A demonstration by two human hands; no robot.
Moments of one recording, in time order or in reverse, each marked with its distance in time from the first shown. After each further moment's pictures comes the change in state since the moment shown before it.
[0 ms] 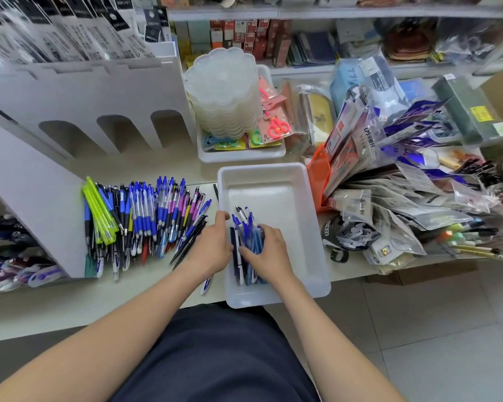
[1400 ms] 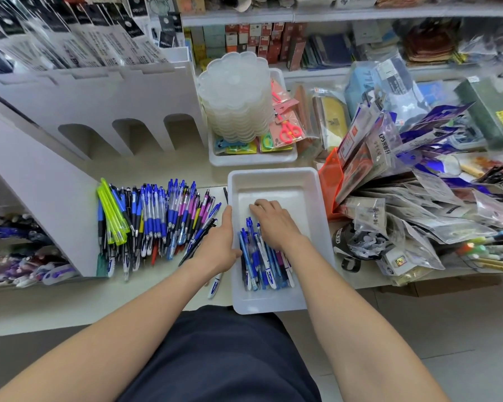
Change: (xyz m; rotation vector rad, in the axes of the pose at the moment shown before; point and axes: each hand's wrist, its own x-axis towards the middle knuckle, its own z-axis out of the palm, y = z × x) left_hand 0.001 0.012 -0.015 -0.016 -0.098 -0.086; right_hand 0.096 -0.017 -0.019 -0.670 -0.220 -0.446
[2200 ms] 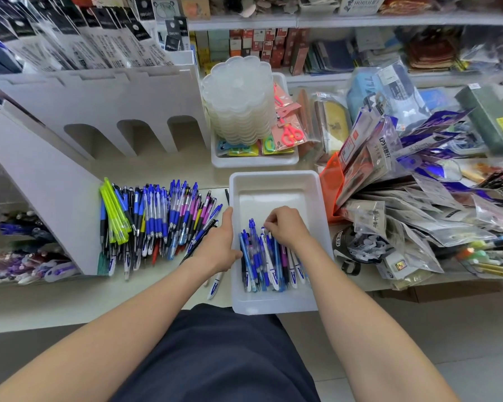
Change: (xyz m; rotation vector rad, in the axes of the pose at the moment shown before) left_hand 0.002 -0.005 -0.001 -0.047 -0.035 -0.024; right_hand -0.003 0.022 -0.004 0.369 0.051 0.304
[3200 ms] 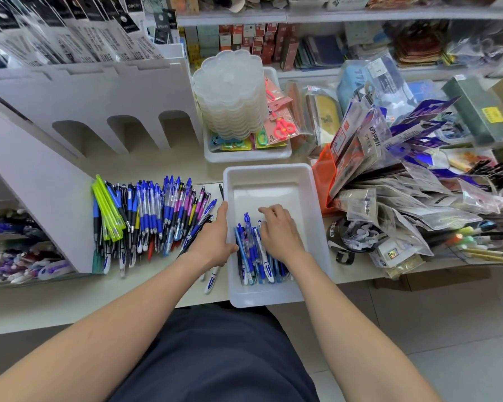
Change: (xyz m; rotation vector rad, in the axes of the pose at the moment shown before) left_hand 0.001 -0.005 0.002 -0.026 -0.006 0.012; right_hand -0.051 -0.007 0.020 -0.099 0.176 -0.140
